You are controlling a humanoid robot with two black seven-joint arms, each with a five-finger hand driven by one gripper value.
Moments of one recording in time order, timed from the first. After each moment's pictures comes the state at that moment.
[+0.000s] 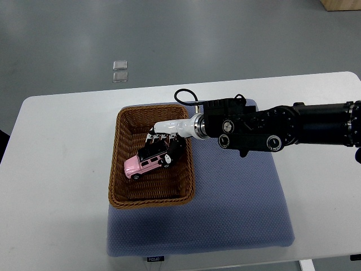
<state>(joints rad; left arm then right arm) 0.00 0.00 -0.07 -0.16 0.12 0.02 -0.07 1.37 -0.08 -0.32 1.05 -0.74 0.04 -0.03</state>
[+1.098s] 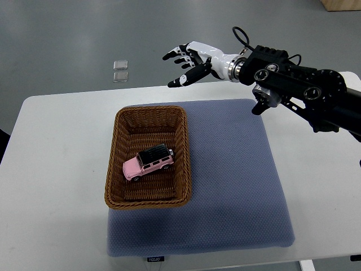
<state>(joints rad) 0.00 0.00 -0.08 -0.16 0.12 0.02 -0.07 1.17 -0.23 0.29 0.88 -0.56 0.01 -0.01</state>
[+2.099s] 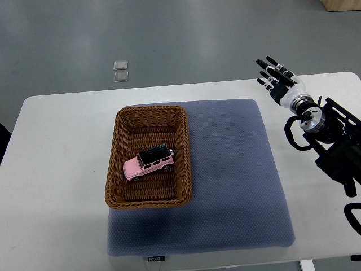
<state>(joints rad) 0.00 0.00 -0.07 -0.16 0.12 0.02 -0.07 0.77 -0.17 0.95 0.61 -0.09 -0.06 0.09</state>
